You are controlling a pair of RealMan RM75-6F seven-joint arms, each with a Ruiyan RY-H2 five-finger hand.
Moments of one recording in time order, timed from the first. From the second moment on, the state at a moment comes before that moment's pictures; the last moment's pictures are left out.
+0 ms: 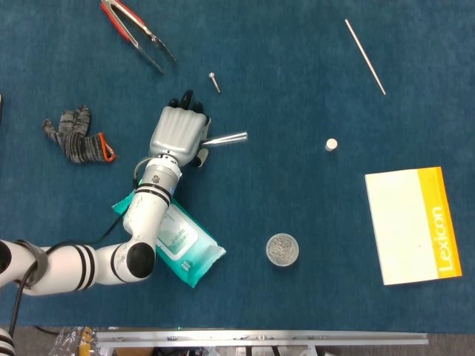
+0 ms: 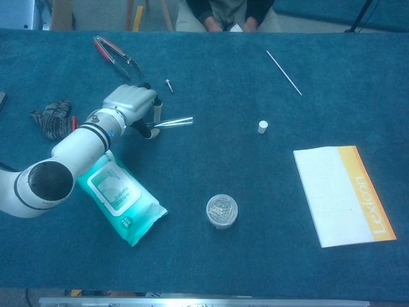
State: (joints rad) left arm -0.89 -1.78 -0.16 -1.38 0.63 1.02 0.78; right arm 0.27 -0.95 0.17 -1.98 -1.32 1.28 0.07
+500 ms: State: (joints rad) left arm -0.87 -1.74 -0.13 -1.40 0.71 1.00 0.73; right arm 0.26 -0.95 0.17 -2.00 -1.32 1.30 0.05
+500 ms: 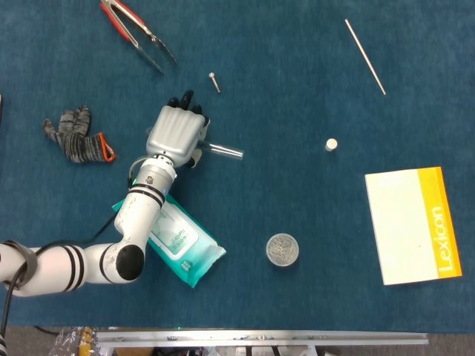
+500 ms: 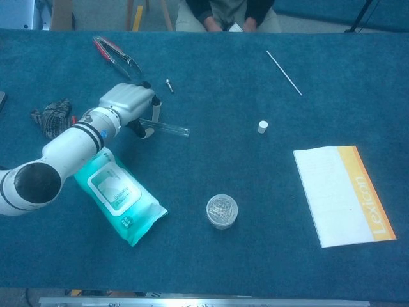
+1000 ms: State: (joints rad) left arm -0.82 -1.64 -0.14 -1.49 0.77 1.01 0.63; right arm 0.27 -0.95 0.16 -2.00 -1.33 1.27 0.04
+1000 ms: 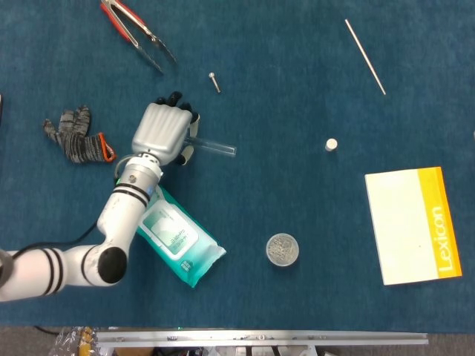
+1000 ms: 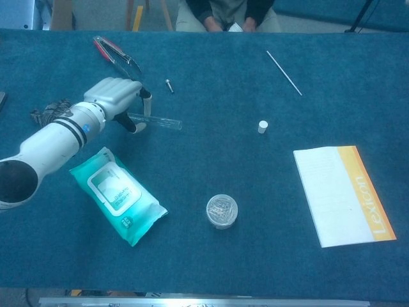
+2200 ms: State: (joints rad) left arm -0.65 -1.27 -0.15 -1.91 0.95 1.13 0.38; right arm 0.51 -1.14 0.13 -1.87 -1.19 0.98 -0.23
